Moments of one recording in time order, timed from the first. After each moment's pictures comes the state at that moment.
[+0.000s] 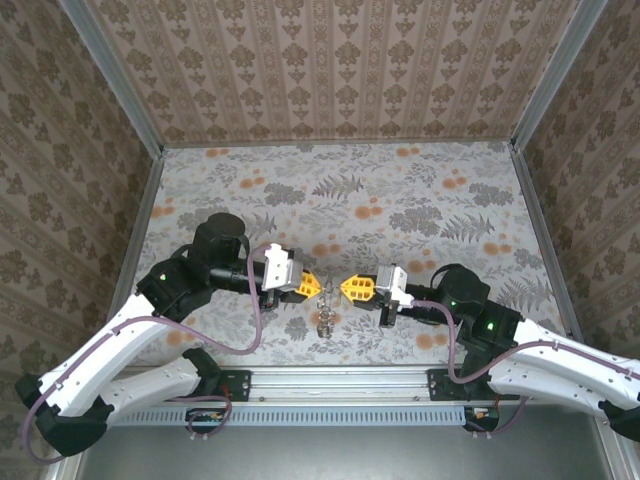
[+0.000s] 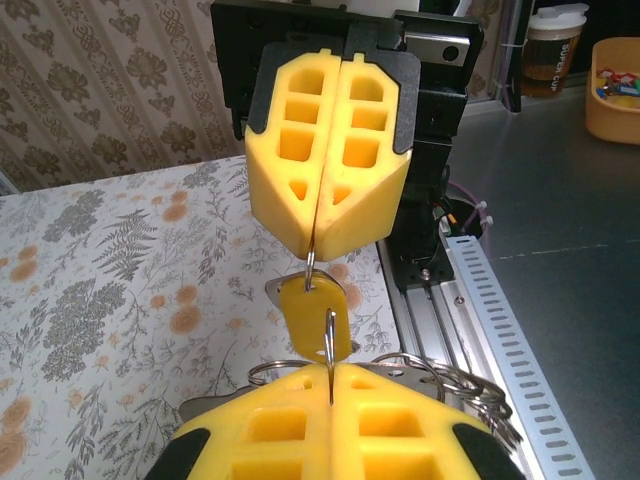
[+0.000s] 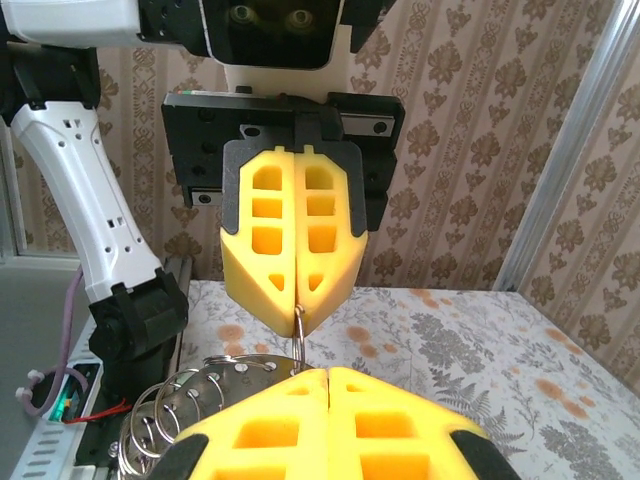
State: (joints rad) left arm -0.84 0.89 1.05 -0.65 0.79 0.50; right arm 1.02 0.70 0.61 0.14 -0.25 -0.21
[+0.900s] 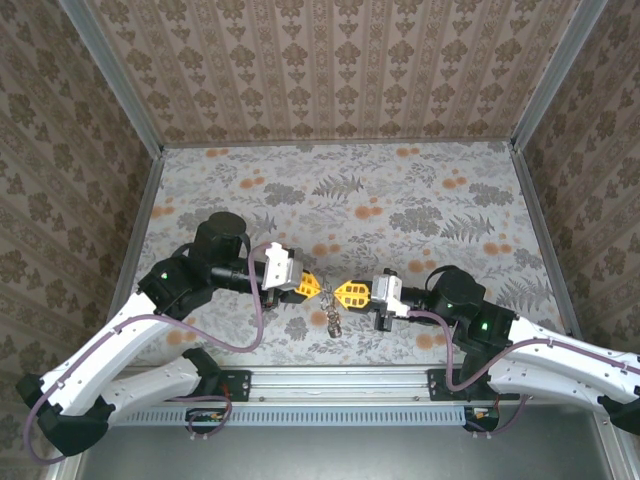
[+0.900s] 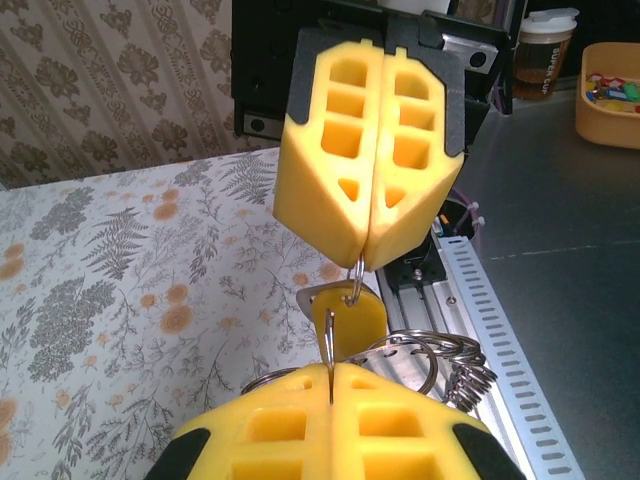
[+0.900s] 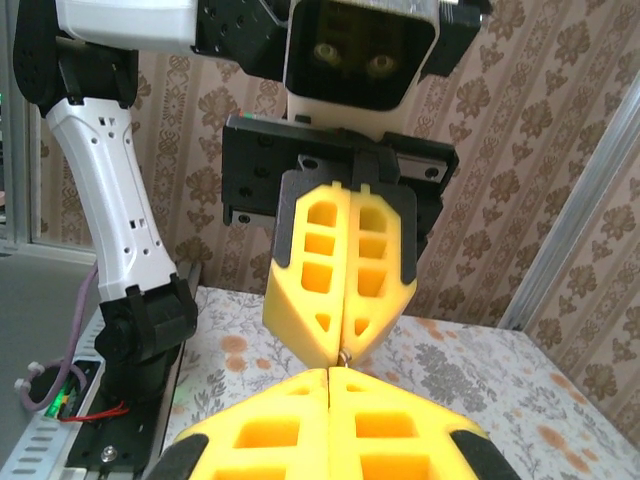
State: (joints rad) left arm -0.83 0.90 1.05 -0.66 0.82 0.50; right arm 1.06 0.73 0.61 0.20 -0.27 -0.29
